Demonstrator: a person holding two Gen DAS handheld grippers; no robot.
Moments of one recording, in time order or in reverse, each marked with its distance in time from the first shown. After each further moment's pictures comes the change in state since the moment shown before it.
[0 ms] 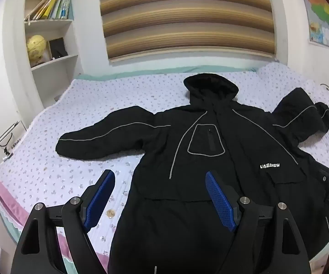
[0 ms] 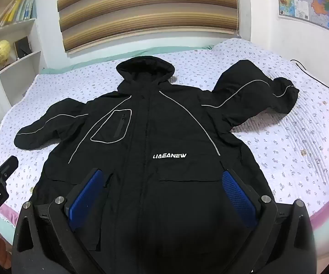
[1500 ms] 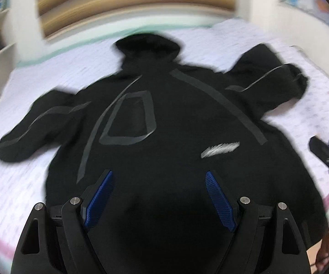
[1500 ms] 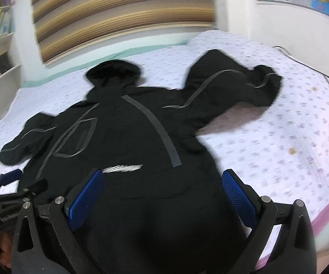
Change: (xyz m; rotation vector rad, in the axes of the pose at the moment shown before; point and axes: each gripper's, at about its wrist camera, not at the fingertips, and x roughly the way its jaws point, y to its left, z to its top) left arm 0.085 -0.144 0.036 0.125 0.207 -0.329; right arm 0.046 -0.127 0.024 0.122 -0.002 -0.087
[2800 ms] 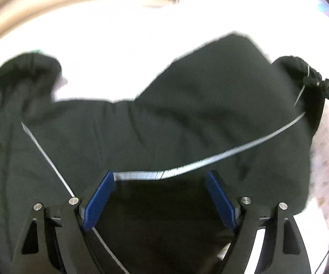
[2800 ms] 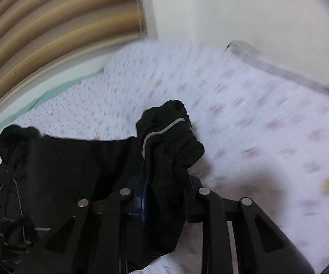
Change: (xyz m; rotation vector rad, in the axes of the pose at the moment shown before) left arm 0.222 -0.193 0.129 0.124 -0.057 -0.266; right arm 0.174 -0.274 0.189 0.141 -0.139 -0.166
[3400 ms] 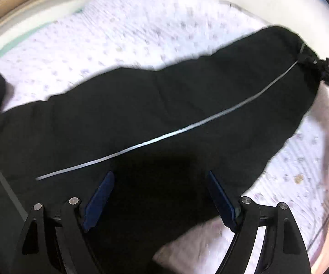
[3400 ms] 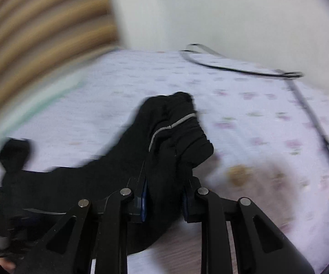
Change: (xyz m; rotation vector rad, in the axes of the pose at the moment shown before) left arm 0.012 -0.044 0.000 0.138 0.193 -0.170; right arm -0.021 -0.058 -0.008 0.088 0.033 0.129
